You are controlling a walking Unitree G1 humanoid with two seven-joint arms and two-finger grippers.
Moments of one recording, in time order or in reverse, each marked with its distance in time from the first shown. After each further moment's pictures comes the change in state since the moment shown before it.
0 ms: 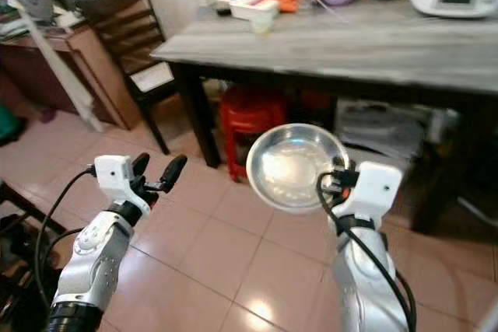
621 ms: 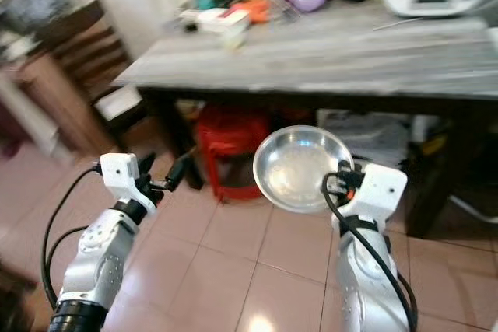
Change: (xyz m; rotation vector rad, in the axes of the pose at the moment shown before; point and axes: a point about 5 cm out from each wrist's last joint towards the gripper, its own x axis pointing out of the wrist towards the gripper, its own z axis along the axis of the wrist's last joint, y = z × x) left arm 0.004 -0.007 0.000 -0.002 -0.001 -0.028; right arm 0.001 -0.006 -0.004 0.019 0.017 -0.049
